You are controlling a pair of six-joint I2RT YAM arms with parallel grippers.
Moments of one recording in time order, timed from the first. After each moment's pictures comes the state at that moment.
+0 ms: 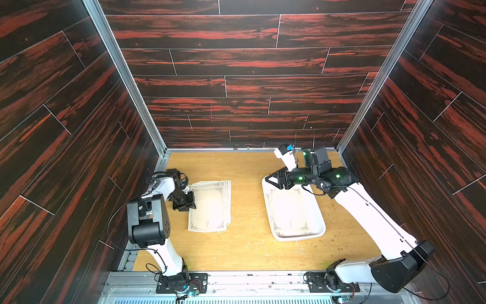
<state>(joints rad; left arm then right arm) 0.19 1.79 1.20 -0.97 0.30 -0.07 0.55 1.38 1.49 -0.76 -0.51 0.15</state>
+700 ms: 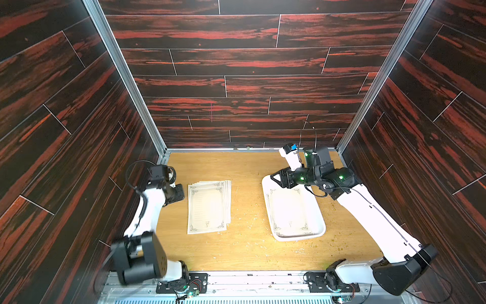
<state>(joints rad) 0.23 1.33 1.06 -0.73 0.13 -0.09 0.55 1.35 1.50 -0.80 -0.27 0.15</state>
